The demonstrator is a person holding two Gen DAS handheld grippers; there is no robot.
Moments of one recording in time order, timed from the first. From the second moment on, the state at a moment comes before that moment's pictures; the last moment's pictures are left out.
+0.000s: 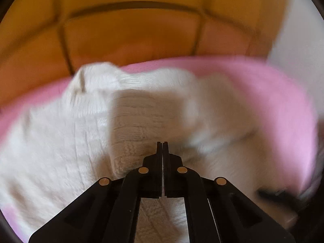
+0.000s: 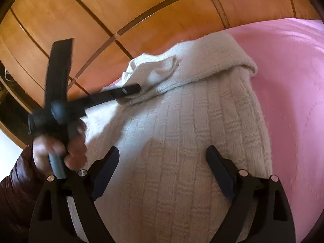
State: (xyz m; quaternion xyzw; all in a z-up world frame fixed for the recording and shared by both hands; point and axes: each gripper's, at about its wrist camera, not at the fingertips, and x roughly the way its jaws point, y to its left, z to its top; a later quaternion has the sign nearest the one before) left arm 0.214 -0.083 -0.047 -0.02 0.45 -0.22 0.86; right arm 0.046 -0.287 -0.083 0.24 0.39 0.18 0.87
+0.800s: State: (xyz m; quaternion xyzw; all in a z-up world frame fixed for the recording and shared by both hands) left arm 0.183 -0.125 -0.037 0.14 0.39 -0.28 0.87; right arm 0.057 -0.301 -0.084 0.29 0.39 0.16 0.86
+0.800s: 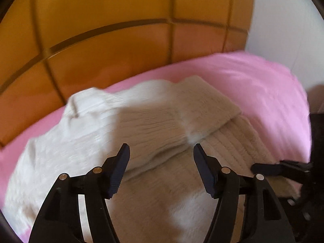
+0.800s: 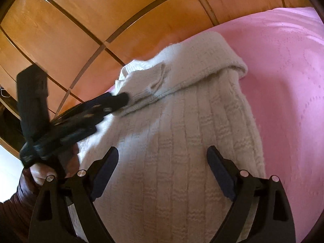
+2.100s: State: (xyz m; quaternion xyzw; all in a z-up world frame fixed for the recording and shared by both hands) left arm 0.169 0.194 -0.057 -0.29 0.41 -0.03 0.86; right arm 0.132 -0.245 -0.064 0.13 0.40 0.06 0.91
